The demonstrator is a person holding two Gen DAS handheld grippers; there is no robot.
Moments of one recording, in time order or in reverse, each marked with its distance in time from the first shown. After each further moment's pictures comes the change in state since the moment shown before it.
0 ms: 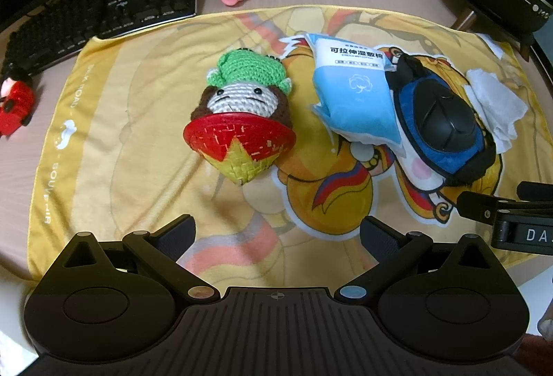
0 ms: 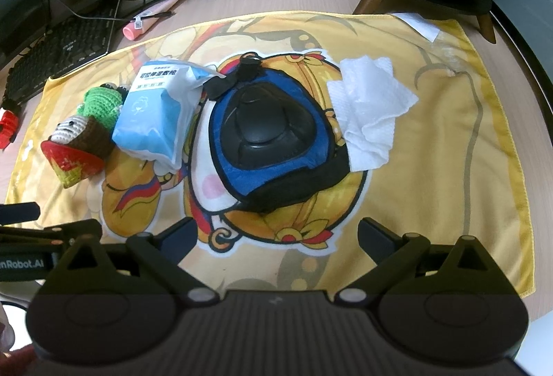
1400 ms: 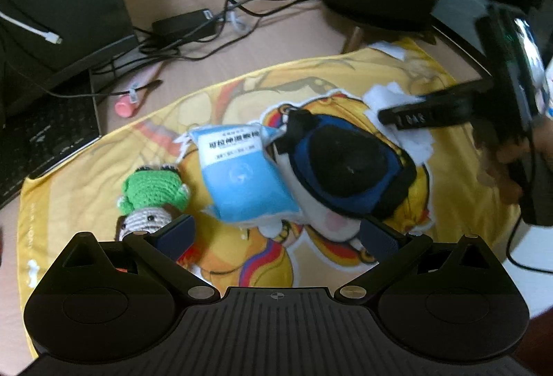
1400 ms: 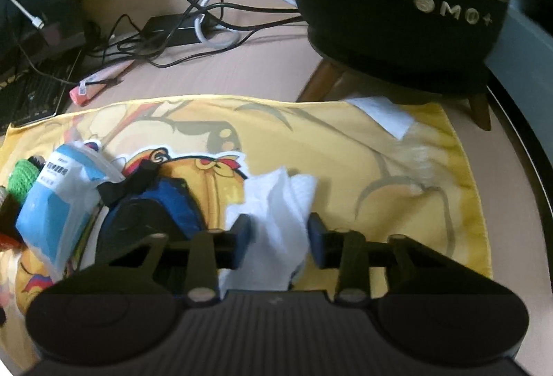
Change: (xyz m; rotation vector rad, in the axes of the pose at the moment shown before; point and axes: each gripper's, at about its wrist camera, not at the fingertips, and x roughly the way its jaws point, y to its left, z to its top) left arm -0.027 -0.062 0.025 0.346 -0.191 -0.160; right arm 0.046 -0.069 0.069 -0.087 -0.225 -0.025
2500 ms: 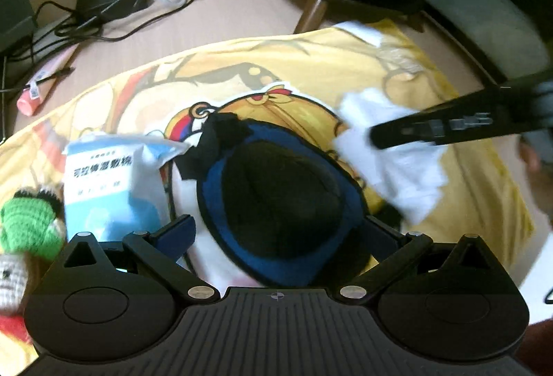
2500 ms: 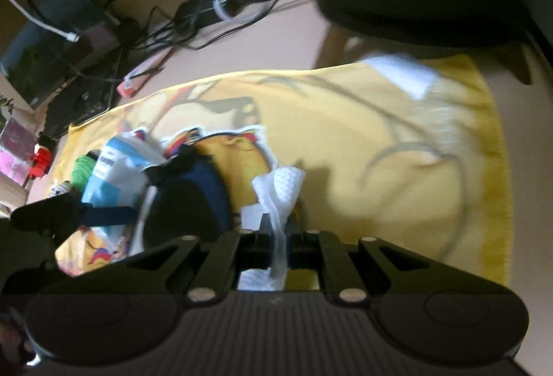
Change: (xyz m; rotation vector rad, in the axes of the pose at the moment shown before) left arm 0.088 -0.056 0.043 -0.057 0.080 -0.086; right arm -0.002 -0.065 0.012 0.084 0.170 0.307
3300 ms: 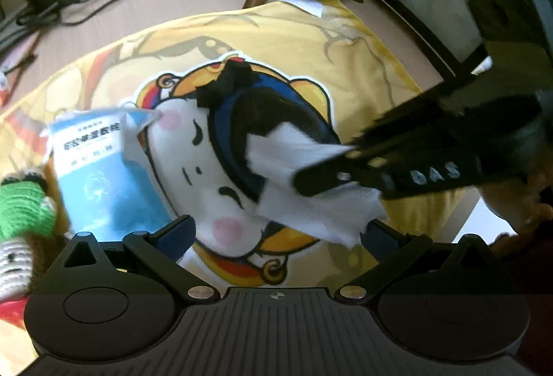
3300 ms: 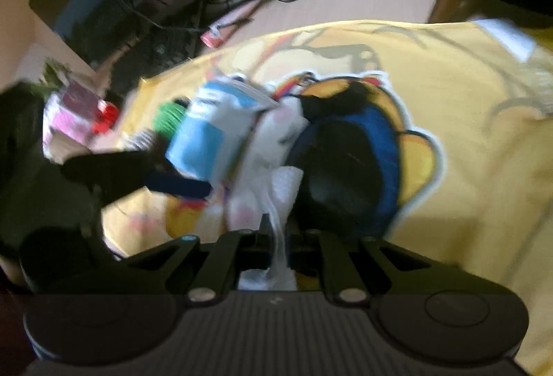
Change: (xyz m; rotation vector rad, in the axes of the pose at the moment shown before) left arm -0.036 0.013 -0.018 0.070 0.116 -0.218; right arm 0.005 0.059 -0.022 -0.069 0.138 0.182
